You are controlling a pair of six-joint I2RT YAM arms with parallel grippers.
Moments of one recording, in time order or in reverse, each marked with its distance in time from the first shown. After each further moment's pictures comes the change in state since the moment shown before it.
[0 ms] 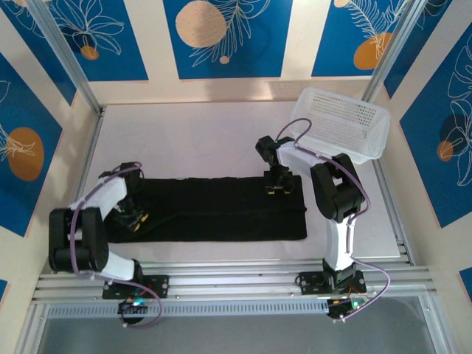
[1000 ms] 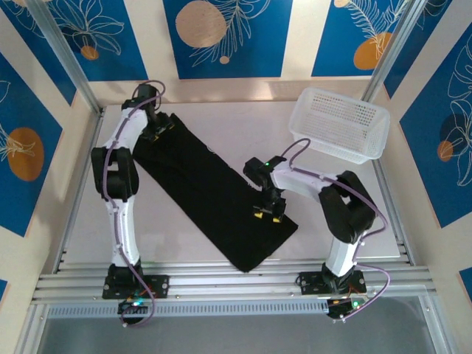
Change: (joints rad) left arm -0.090 0.784 1.257 0.069 0.119 0.312; right arm 0.201 -0.241 -0.214 -0.031 -0.187 0.471
